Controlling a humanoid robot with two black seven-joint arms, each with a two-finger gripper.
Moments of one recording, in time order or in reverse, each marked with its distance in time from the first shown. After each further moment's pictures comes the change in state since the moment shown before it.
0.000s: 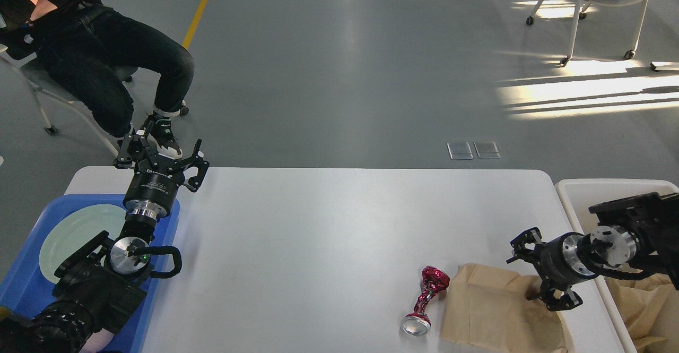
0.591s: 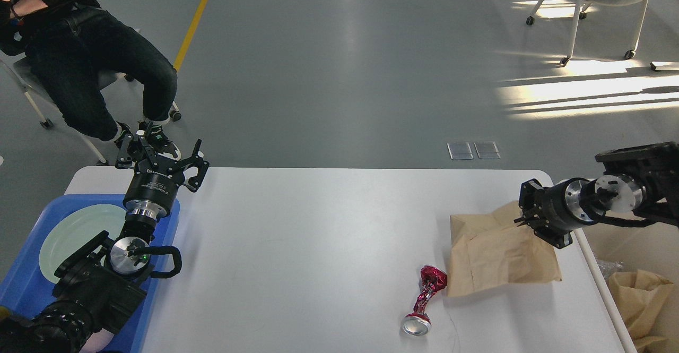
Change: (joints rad) left arm 0.000 0.000 0.000 0.000 0.000 0.000 0.000; right arm 0.198 -0.017 -0.012 0.016 -0.012 -0.040 -0.005
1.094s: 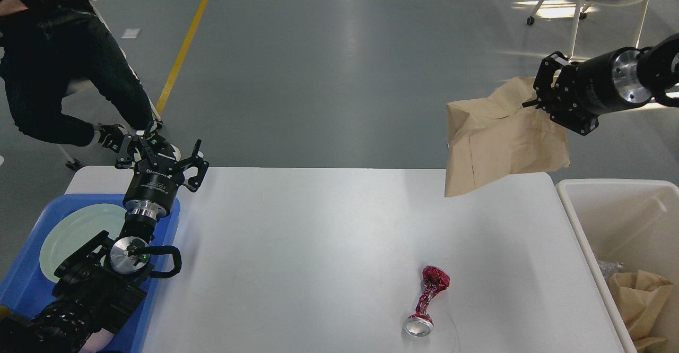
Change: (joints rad) left arm 0.000 0.000 0.000 0.000 0.000 0.000 0.000; right arm 0.569 -0.108 -0.102 0.139 -0.085 0.145 -0.001
